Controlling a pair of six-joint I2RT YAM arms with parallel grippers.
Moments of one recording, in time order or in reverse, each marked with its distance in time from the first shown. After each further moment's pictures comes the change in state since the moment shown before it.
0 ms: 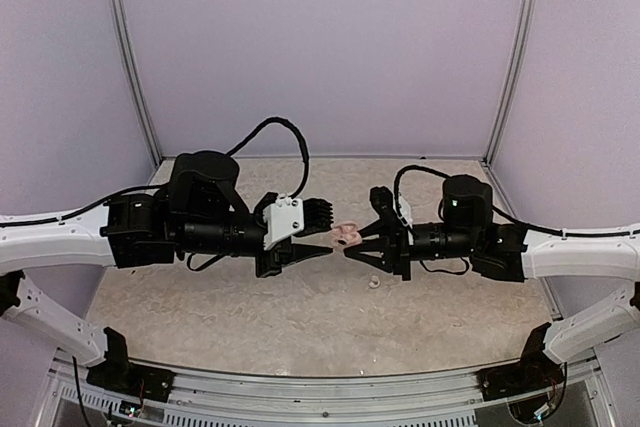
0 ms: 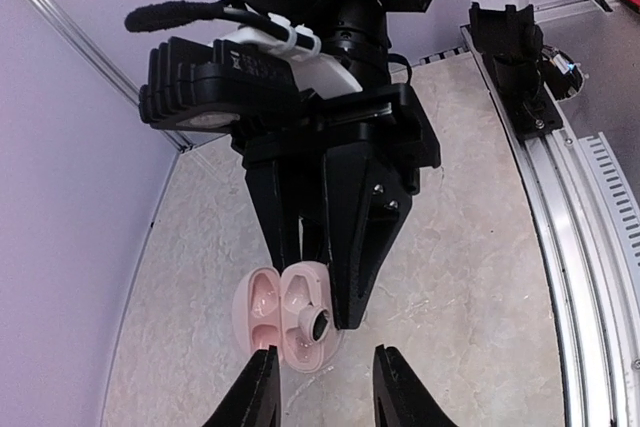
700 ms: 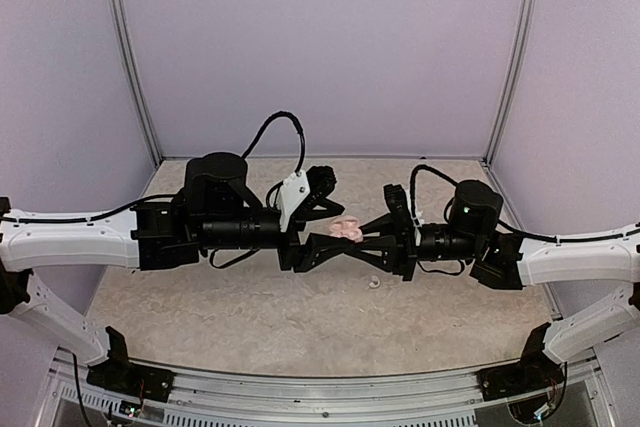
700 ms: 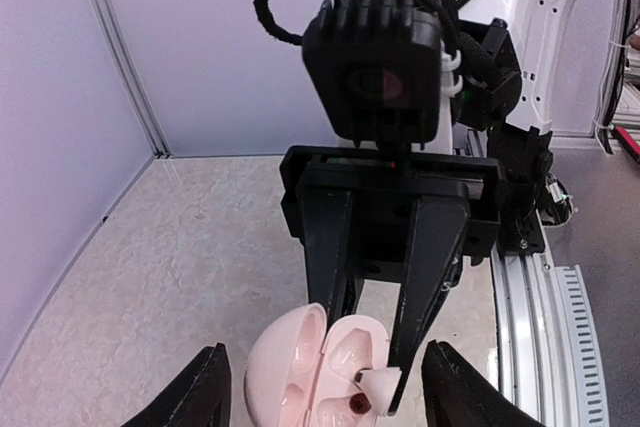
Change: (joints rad) left arm 0.056 0.113 -0.044 0.294 0.091 -0.352; right arm 0.000 0.013 -0.068 0.278 -0.092 0.063
